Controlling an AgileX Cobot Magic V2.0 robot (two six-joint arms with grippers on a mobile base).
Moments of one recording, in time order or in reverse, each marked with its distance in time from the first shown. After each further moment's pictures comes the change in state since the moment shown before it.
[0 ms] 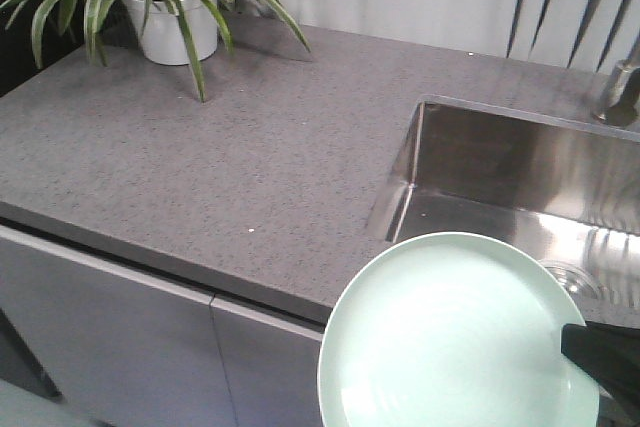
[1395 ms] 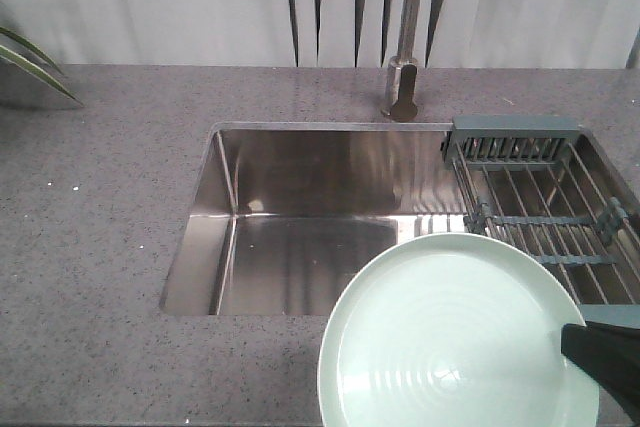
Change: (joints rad) left arm 0.000 0.000 0.000 0.000 0.000 0.000; right arm 0.000 0.000 0.000 0.000 0.000 0.000
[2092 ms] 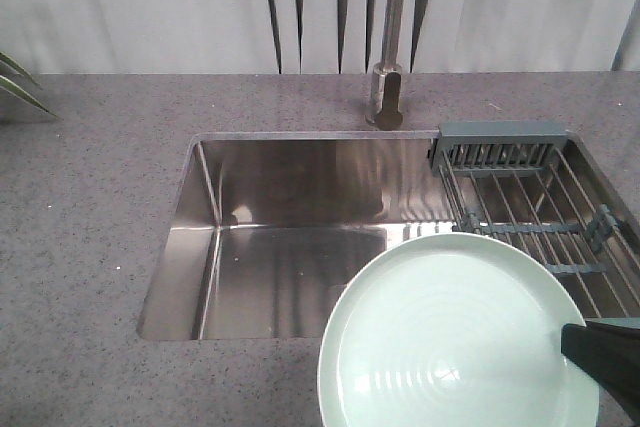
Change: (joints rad) left arm 0.000 0.000 0.000 0.000 0.000 0.000; right arm 0.000 0.000 0.000 0.000 0.000 0.000
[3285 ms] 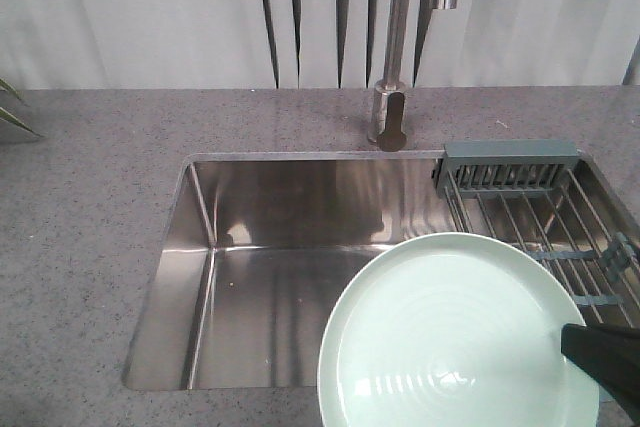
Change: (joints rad) left arm 0.000 0.000 0.000 0.000 0.000 0.000; right arm 0.000 0.000 0.000 0.000 0.000 0.000
